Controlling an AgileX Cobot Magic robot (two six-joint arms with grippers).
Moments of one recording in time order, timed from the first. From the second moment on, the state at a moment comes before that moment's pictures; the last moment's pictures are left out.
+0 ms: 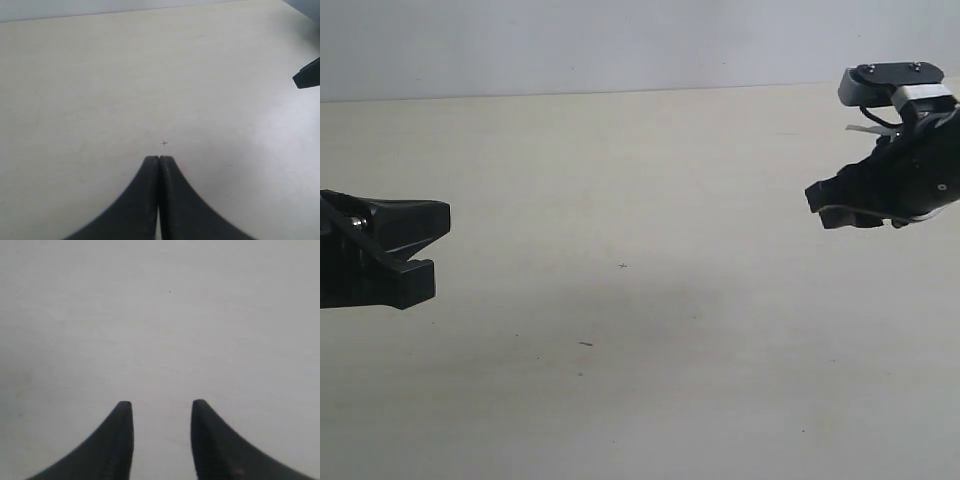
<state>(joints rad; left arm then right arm) -0.68 0.96 -0.40 -1.15 -0.03 0.91 0.15 1.56 -0.81 0.43 0.48 -0.44</state>
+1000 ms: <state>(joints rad) -0.68 0.96 -0.40 -1.14 -0.03 0.91 0.15 1.56 -0.72 0.42 0.25 -0.43</state>
